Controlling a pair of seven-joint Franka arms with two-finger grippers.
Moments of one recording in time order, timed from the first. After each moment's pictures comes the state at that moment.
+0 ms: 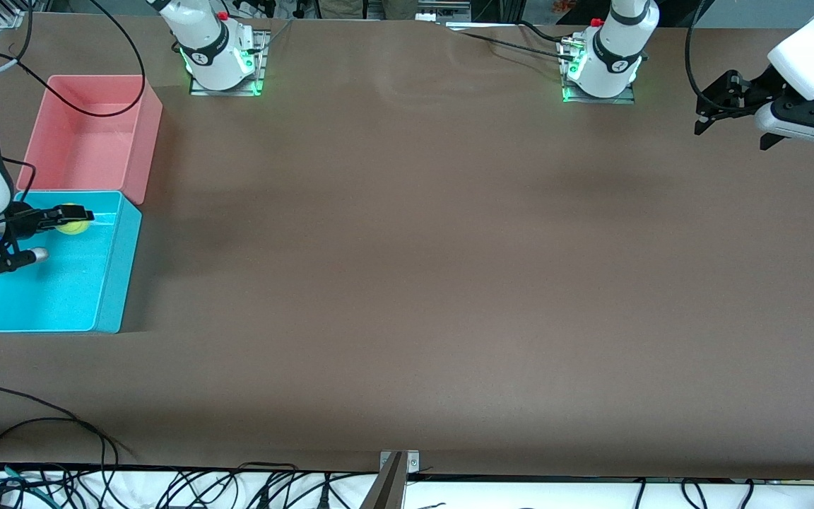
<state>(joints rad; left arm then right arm) 0.01 -0.10 -0.11 -1.62 -0.02 1.47 0.13 -0.33 0.50 -0.07 -1.72 0.07 1.76 -0.66</state>
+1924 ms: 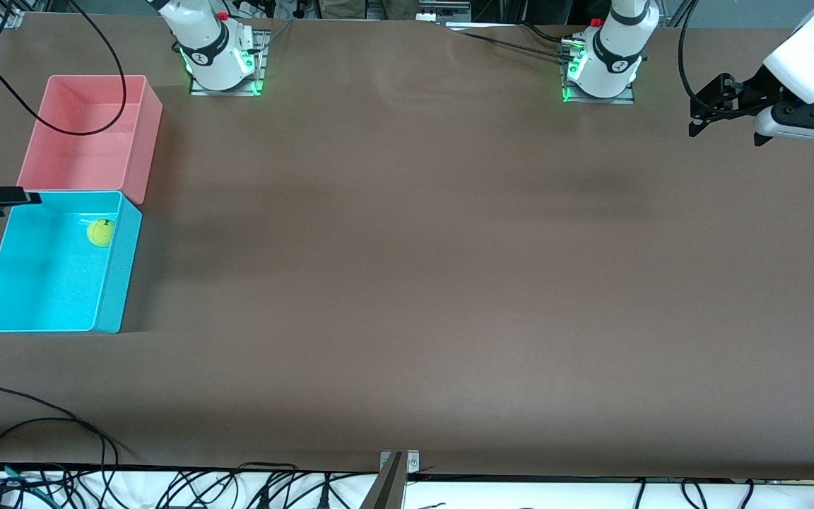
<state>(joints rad) 0.01 -0.10 -0.12 -1.61 -0.02 1.47 0.02 -0.33 0.47 -0.04 -1.39 0.01 1.41 -0.62</state>
